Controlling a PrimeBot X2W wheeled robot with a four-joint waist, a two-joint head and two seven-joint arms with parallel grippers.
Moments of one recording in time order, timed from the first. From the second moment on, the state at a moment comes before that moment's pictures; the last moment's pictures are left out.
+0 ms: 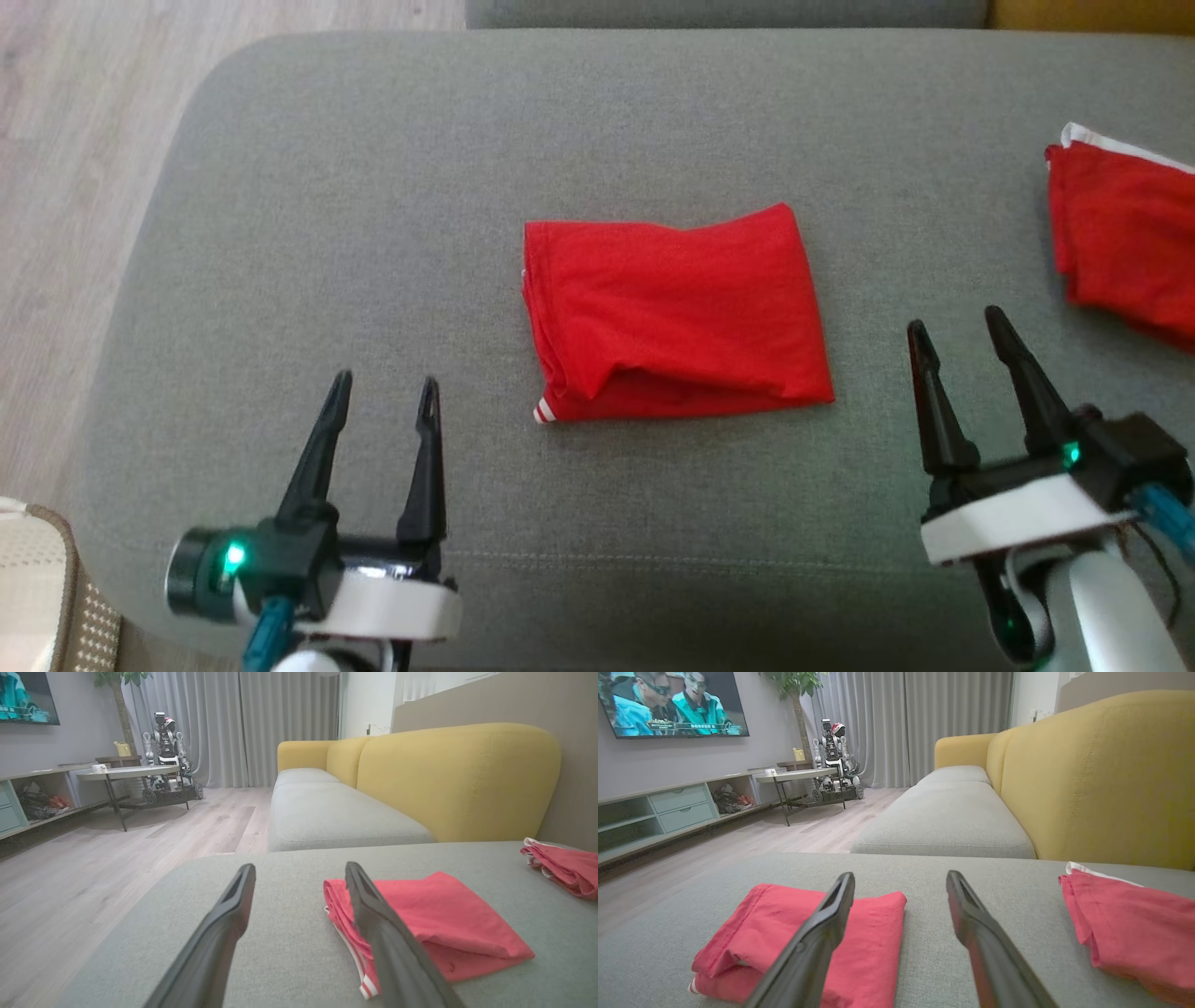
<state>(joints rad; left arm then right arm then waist) 0.07 0.08 -0.30 -0.10 -0.06 0.15 -0.26 -0.09 -0.09 0.00 0.11 0.18 0.13 -0.25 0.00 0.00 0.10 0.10</state>
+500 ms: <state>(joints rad) 0.13 0.07 -0.26 -0.06 -0.05 0.10 -0.26 0.02 -0.05 -0.04 0.02 0.11 0.13 -0.25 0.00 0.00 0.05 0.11</state>
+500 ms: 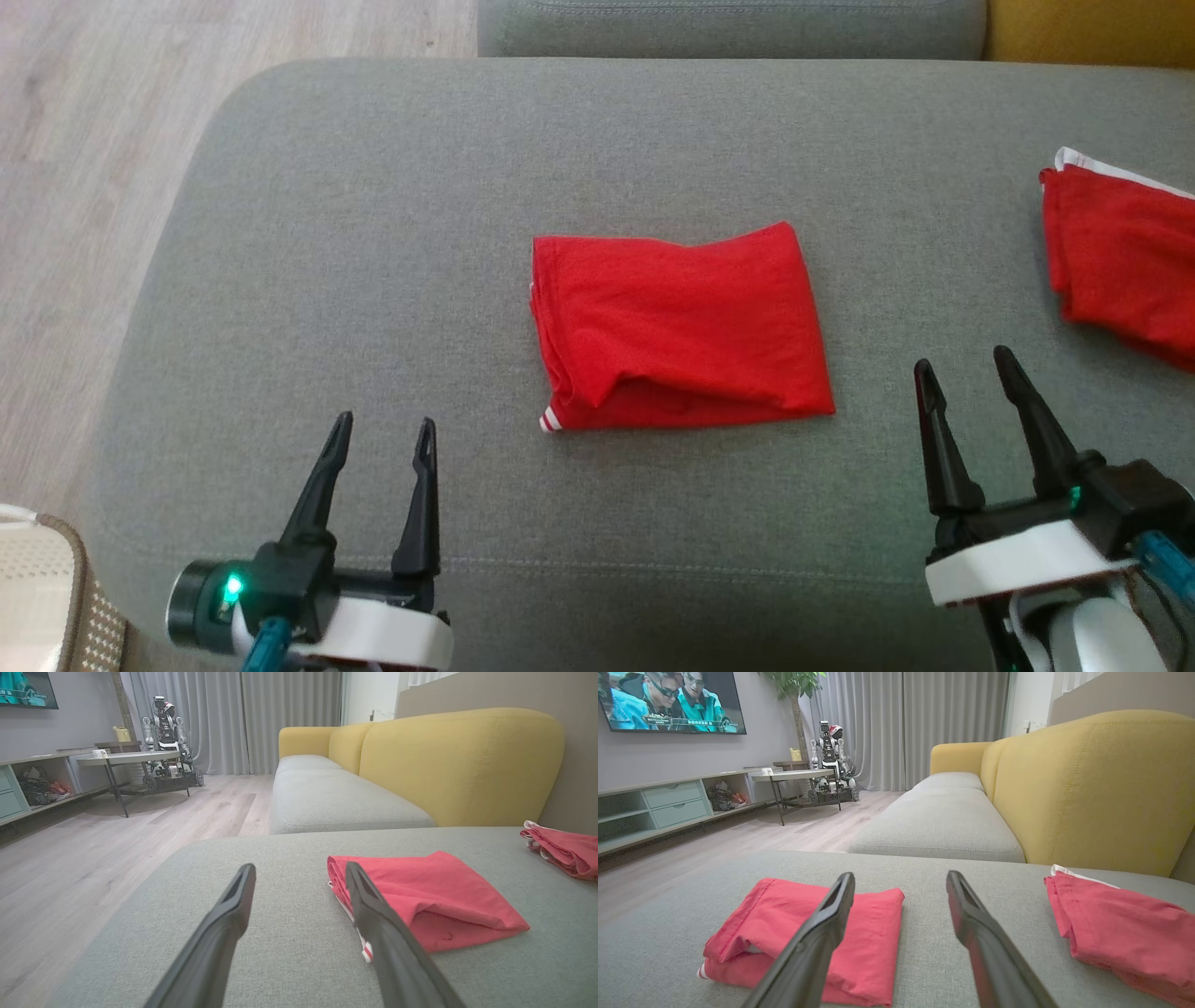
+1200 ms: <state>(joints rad) 0.13 0.06 -0.25 -0.06 -0.04 0.08 -0.26 0.03 -0.05 -0.05 0.03 0.15 0.13 -0.25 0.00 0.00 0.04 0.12</state>
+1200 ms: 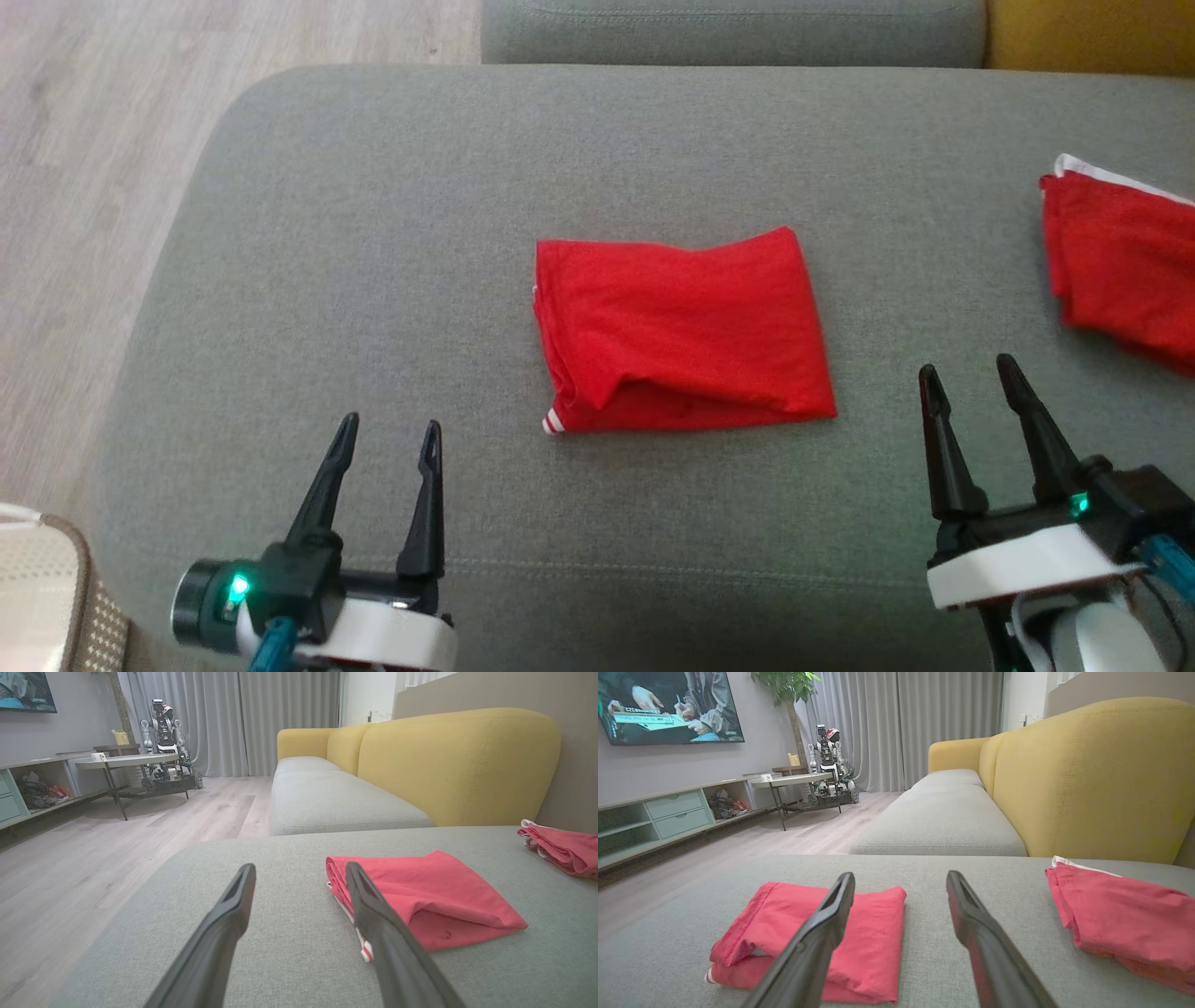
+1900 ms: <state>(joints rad) 0.05 0.06 -0.34 -0.03 -0.03 0.06 -0.26 -0.48 -0.18 0.11 0.76 0.36 0.13 -0.21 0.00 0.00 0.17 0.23</state>
